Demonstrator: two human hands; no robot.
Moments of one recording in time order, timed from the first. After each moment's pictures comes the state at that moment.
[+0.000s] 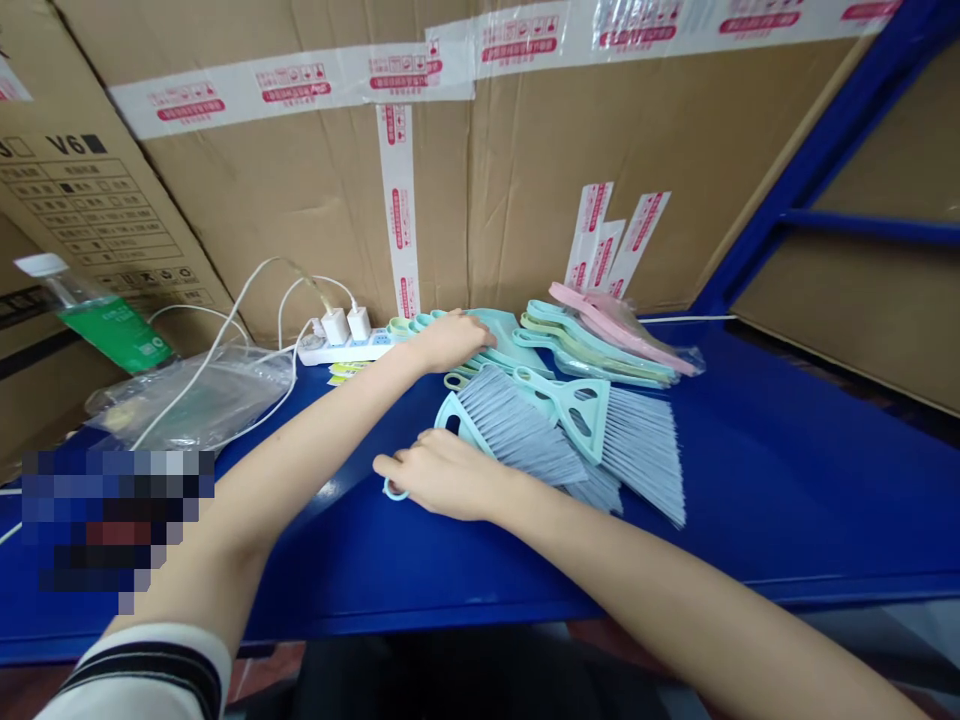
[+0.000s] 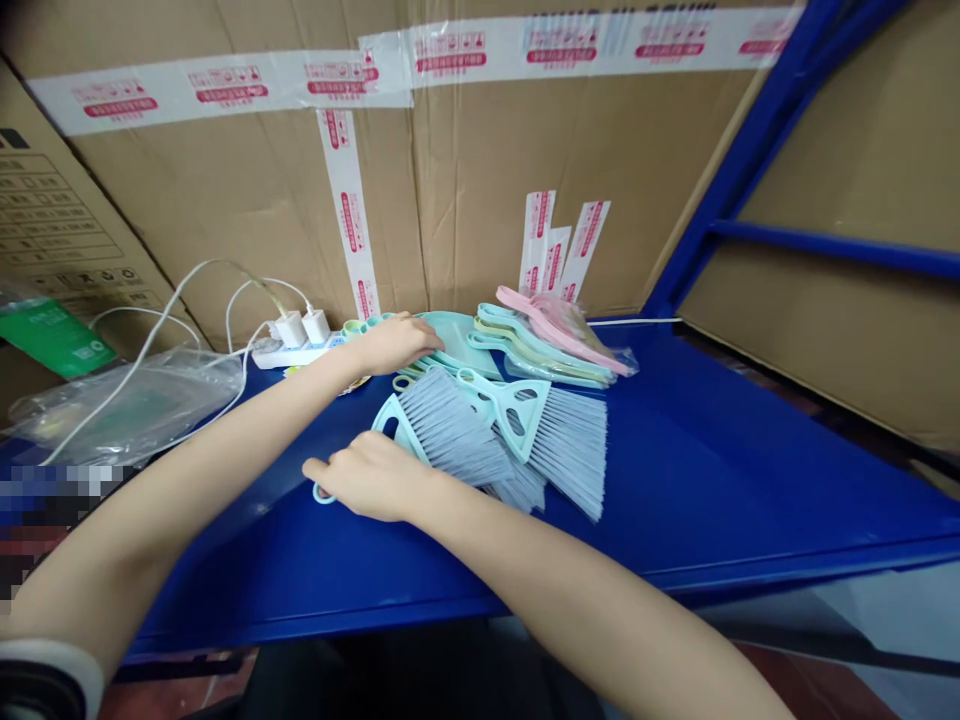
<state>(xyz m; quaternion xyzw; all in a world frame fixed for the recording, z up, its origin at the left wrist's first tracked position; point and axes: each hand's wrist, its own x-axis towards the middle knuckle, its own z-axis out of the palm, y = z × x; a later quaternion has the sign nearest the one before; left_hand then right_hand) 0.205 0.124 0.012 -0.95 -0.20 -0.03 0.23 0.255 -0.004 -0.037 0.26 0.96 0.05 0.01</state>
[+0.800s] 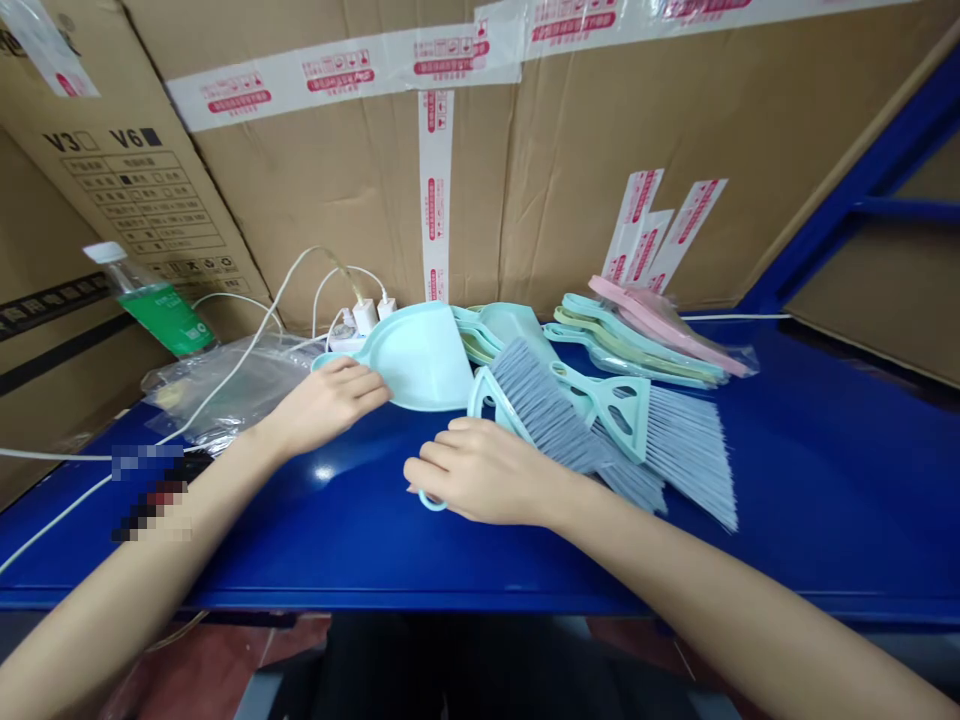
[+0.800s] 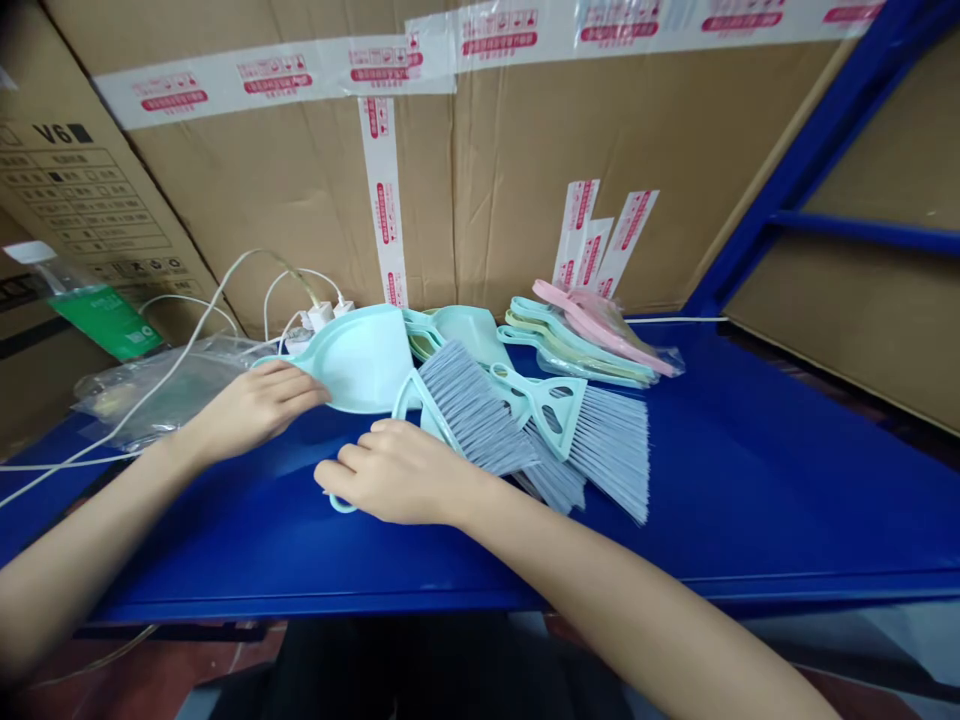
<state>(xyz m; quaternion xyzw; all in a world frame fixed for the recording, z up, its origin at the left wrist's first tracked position) 0.034 0.033 0.006 -0.93 -0.22 -0.06 0.30 0.257 -0.021 -0.028 0.19 0.95 0.18 -0.14</state>
